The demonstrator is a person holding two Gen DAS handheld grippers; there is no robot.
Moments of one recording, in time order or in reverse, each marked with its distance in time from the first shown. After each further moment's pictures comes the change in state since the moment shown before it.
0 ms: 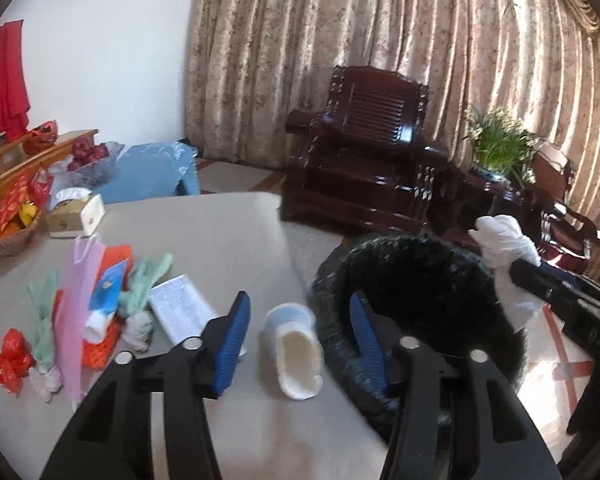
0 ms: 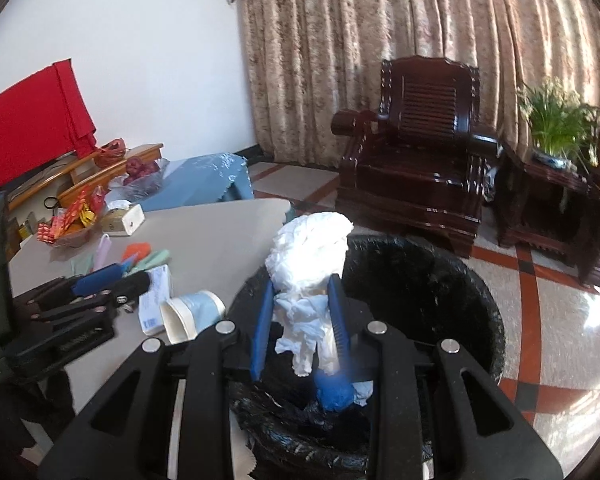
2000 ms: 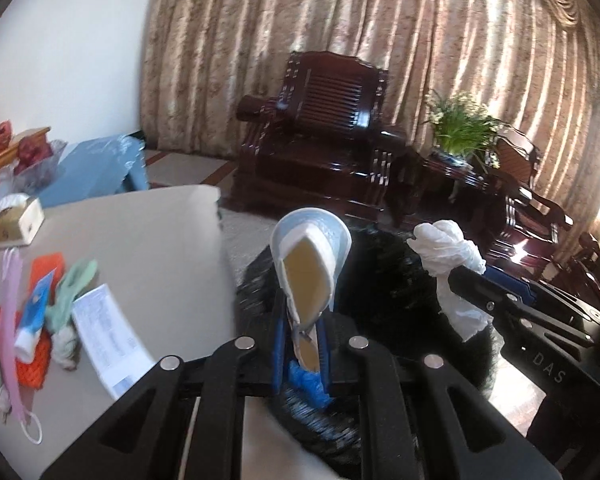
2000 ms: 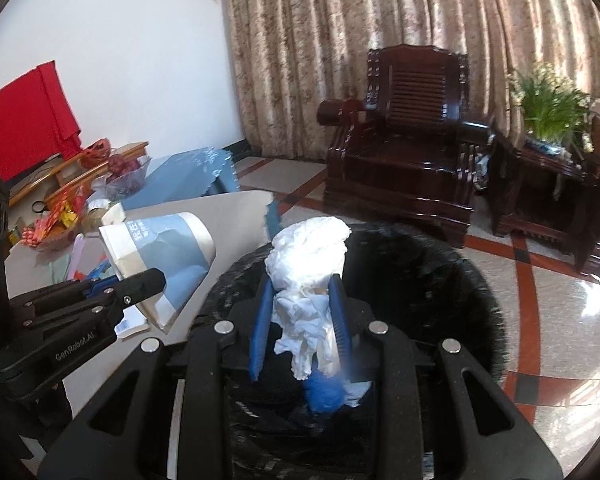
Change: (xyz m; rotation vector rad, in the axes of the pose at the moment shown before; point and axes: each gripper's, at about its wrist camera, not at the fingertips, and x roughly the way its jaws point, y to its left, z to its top) left arm 0.043 -0.057 0.023 0.048 0.044 -0.180; right arm 0.021 -0.030 0.002 0.028 0.001 -0.049
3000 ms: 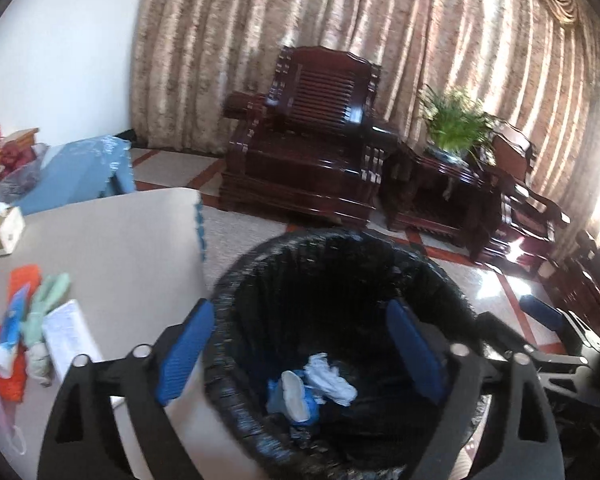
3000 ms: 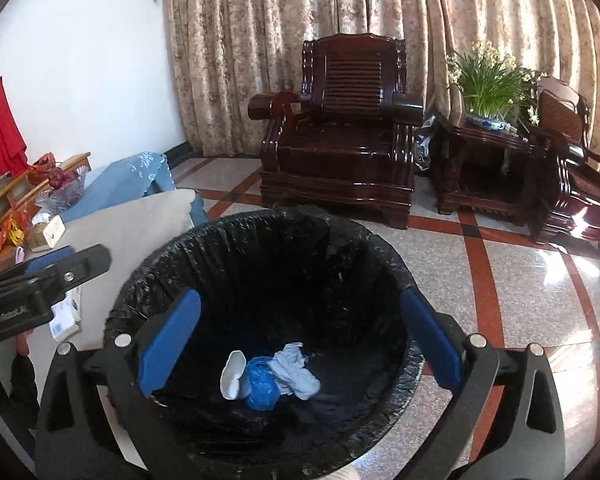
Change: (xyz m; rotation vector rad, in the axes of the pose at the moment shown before) left arm 0.021 -0.012 0.012 -0.007 0.014 -0.004; right arm 0.002 -0.055 -0.021 0.089 0.019 -0.158
